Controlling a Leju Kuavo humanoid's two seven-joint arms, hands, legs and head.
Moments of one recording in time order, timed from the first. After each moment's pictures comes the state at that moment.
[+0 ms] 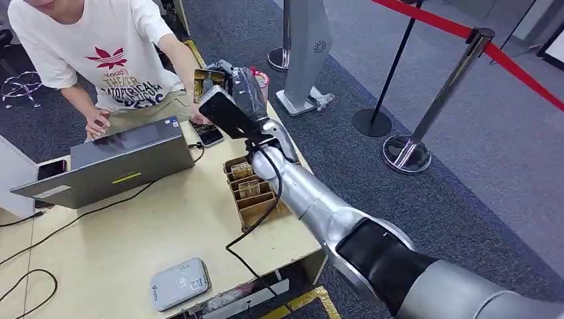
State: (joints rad) left arm -0.12 -0.13 1.04 -0.19 -1.24 0.21 0.09; right arm -0.77 0.01 0.37 -0.99 0.34 -0.44 -0.36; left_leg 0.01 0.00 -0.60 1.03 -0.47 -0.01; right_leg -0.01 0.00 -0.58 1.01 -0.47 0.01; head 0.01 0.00
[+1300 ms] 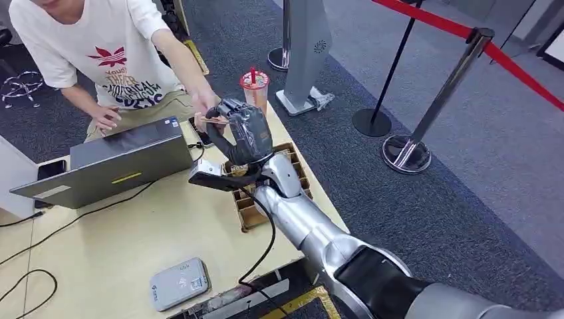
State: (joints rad) left arm -0.13 -0.13 1.02 -0.19 -1.21 0.21 0.09; right arm -0.61 0.08 0.25 -0.94 0.86 -0.68 -0.47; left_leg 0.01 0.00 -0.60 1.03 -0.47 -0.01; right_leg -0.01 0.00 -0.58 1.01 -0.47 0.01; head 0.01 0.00
